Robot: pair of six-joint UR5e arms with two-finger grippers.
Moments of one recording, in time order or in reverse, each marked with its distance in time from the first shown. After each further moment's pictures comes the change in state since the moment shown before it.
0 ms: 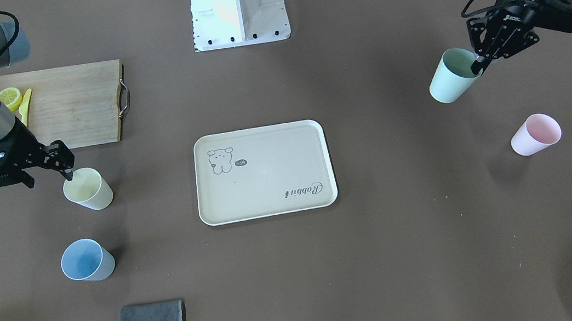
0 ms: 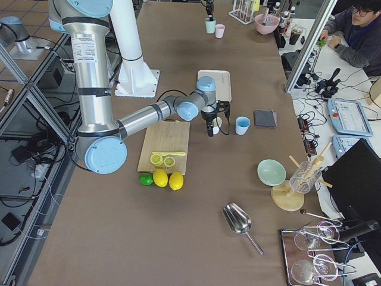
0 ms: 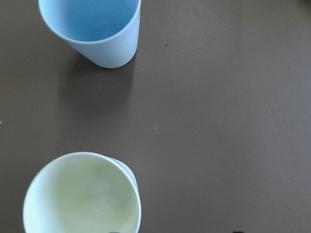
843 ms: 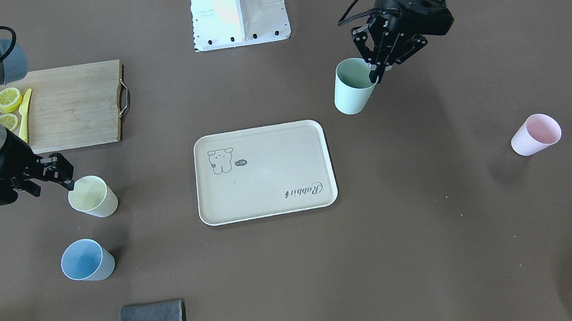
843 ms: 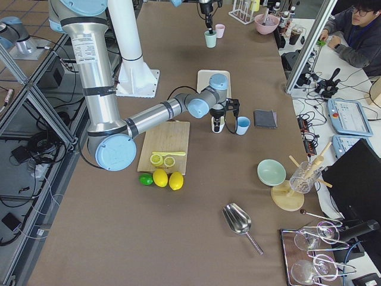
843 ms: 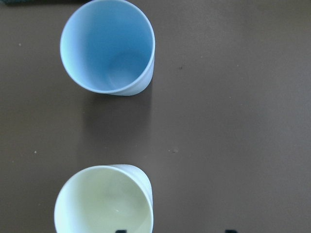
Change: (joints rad) left arm 0.298 -0.345 -0.027 0.320 0.301 -0.251; right arm 0.093 0.081 -0.059 -0.036 0.150 0.000
